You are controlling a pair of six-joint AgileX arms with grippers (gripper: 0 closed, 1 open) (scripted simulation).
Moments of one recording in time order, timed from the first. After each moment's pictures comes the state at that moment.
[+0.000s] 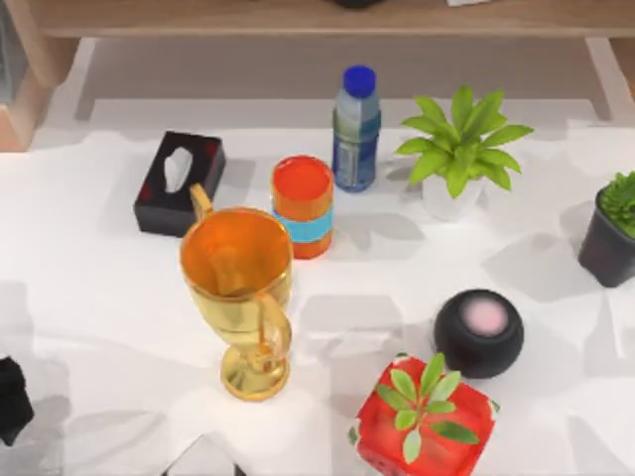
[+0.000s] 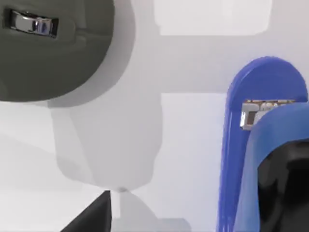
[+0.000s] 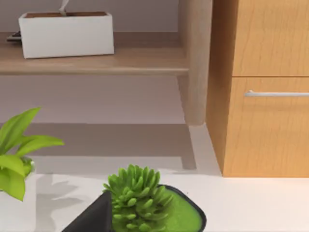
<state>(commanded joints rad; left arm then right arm) 0.21 1.34 0.53 -0.75 0.00 -0.30 0.00 0.00 0.00 0.00 0.00 0.00</state>
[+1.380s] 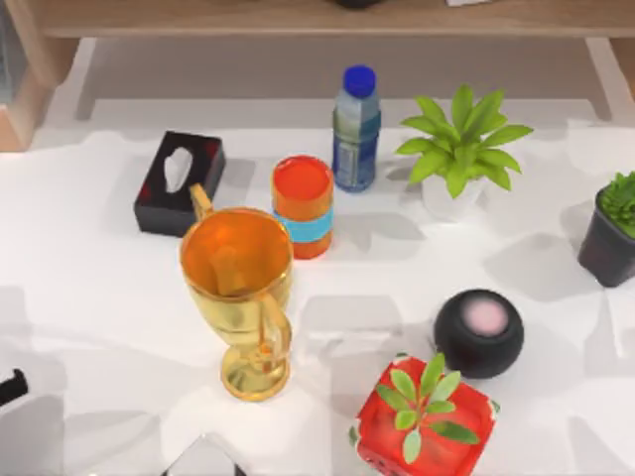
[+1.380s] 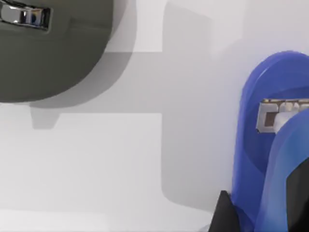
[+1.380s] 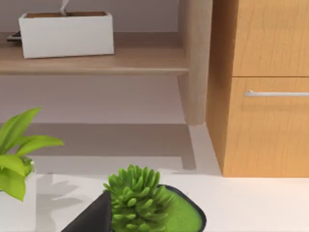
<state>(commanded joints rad) 0.21 1.37 0.51 -0.71 0.00 -0.30 0.00 0.00 0.00 0.00 0.00 0.00</state>
